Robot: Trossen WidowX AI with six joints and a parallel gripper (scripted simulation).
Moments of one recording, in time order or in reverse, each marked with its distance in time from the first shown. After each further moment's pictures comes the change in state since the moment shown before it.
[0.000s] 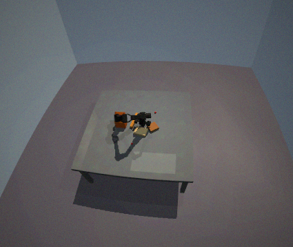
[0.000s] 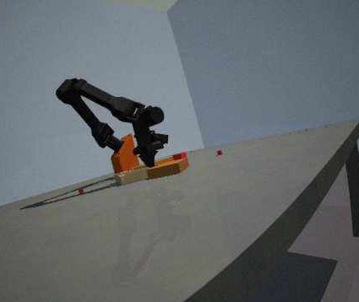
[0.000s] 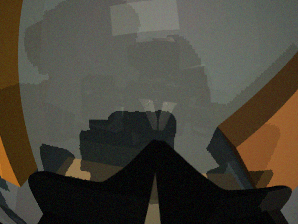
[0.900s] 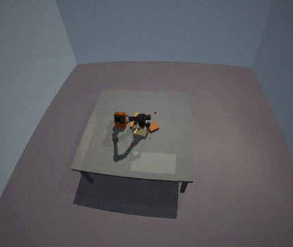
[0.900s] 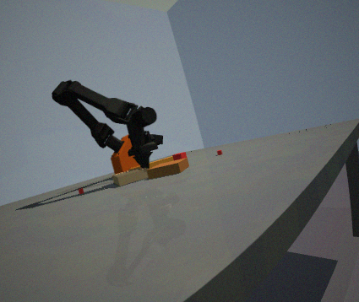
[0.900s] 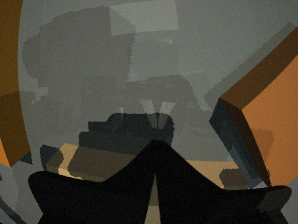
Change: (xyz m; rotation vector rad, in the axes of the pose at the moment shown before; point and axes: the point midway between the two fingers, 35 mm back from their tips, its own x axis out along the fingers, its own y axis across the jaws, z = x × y) arm -0.001 -0.003 -0.021 -0.006 -0.008 -0.005
